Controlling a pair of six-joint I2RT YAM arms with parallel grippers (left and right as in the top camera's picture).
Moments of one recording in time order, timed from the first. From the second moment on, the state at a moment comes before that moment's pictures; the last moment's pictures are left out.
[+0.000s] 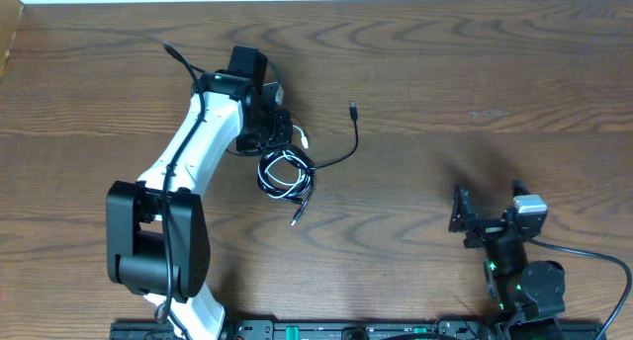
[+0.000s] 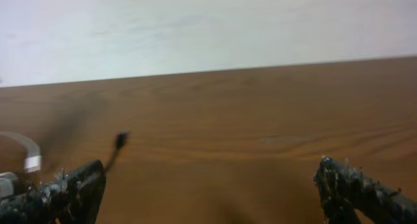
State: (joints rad) left arm -0.20 1.85 1.39 -0.96 0.31 -0.27; right arm 0.19 0.01 0.01 -0.07 0.04 0.18
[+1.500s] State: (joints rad) left arm -0.23 1.85 1.36 -0.99 -0.08 -0.53; right arm 0.26 1.11 0.63 -0.25 -0.63 0.47
